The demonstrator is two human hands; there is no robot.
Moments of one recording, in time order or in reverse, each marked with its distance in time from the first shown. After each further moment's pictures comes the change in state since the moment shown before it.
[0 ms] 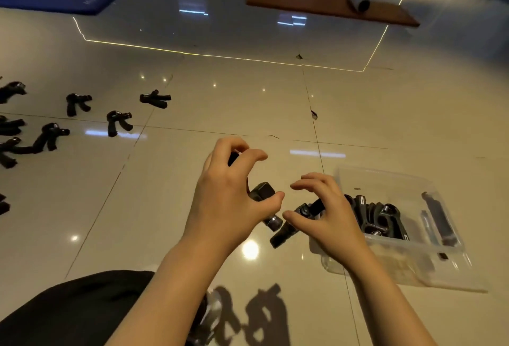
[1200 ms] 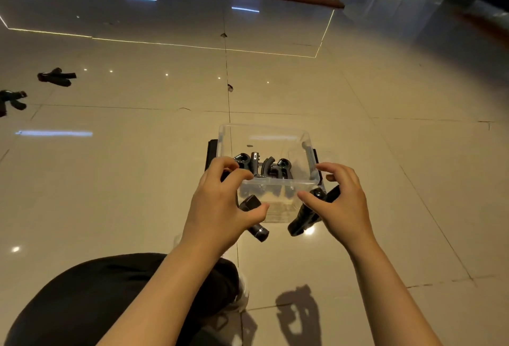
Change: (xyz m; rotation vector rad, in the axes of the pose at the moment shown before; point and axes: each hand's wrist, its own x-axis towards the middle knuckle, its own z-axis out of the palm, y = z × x) left_hand -0.118 0.228 0.191 -0.084 -0.109 0.056; right_hand -0.184 0.154 -0.252 -0.079 0.322 0.189
